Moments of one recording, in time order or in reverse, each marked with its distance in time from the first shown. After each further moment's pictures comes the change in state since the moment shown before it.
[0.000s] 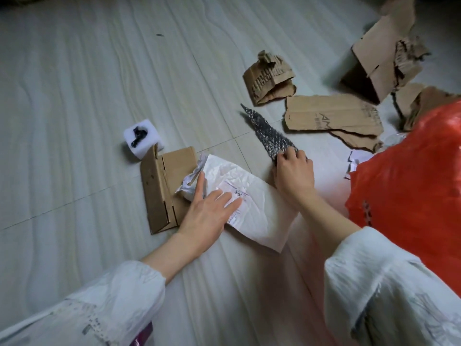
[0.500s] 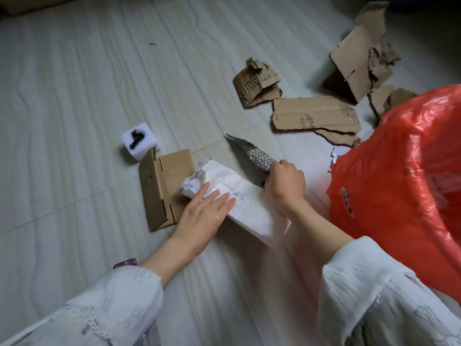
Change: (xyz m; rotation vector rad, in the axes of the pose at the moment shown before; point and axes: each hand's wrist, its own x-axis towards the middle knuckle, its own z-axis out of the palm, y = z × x) left_hand -0.017 0.011 -0.009 -0.101 0.181 0.011; right_hand -0.041 -0.013 -0.027 0.095 0.004 0.103
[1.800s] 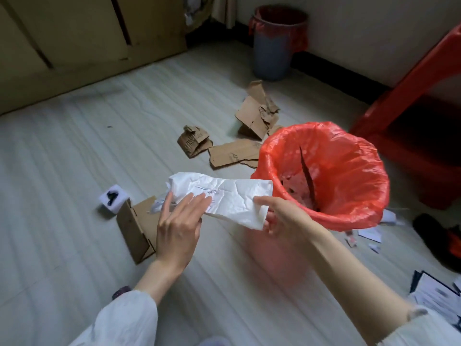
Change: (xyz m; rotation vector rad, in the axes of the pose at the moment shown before) left_hand 0.032 0.061 -0.169 -0.219 0.291 -0.104; right_hand -0.193 0.029 -0.183 1.518 -0.180 0.712
